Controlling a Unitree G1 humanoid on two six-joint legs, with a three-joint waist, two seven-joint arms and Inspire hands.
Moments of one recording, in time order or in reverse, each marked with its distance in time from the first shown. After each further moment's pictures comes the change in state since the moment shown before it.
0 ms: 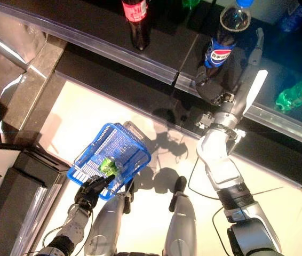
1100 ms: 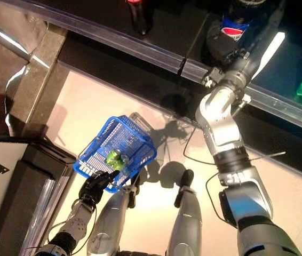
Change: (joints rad) left arm -0.011 0.002 -0.044 -0.070 -0.033 0.034 0.000; right arm -0.381 0.003 -0.038 0.241 0.185 0.056 -0.028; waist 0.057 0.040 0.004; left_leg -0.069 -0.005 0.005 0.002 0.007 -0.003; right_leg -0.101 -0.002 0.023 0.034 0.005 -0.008
